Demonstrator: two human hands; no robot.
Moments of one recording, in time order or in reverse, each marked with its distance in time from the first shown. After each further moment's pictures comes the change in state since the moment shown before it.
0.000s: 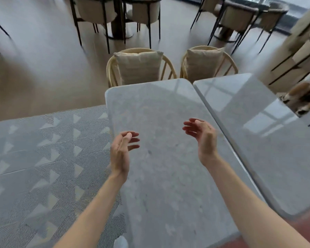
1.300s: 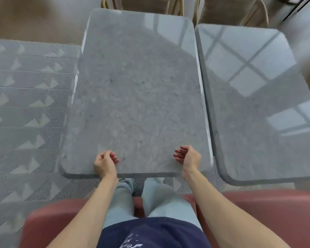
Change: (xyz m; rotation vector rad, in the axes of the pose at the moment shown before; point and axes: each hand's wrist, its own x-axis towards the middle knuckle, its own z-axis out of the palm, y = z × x) left_hand -0.255 -0.257 0.126 -0.022 0.897 -0.465; right_hand -0.064 0.158 -0.327 -0.175 0.186 0.693
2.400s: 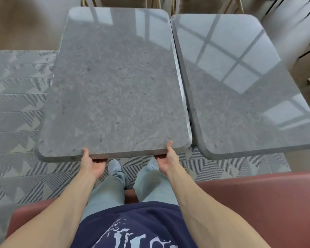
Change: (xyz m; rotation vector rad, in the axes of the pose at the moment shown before) left_hand -0.014 -0.058 -0.029 -0.499 -0.261 -0.517; right_hand -0.001 0.058 -0.067 0.587 -0.186 0.361
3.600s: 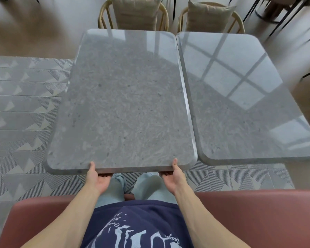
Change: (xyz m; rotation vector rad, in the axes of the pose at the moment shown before) left_hand -0.040 -0.039 -0.043 0.004 0.034 0.002; right_hand -0.027 -0.010 -0.065 -0.112 -0.070 0.032
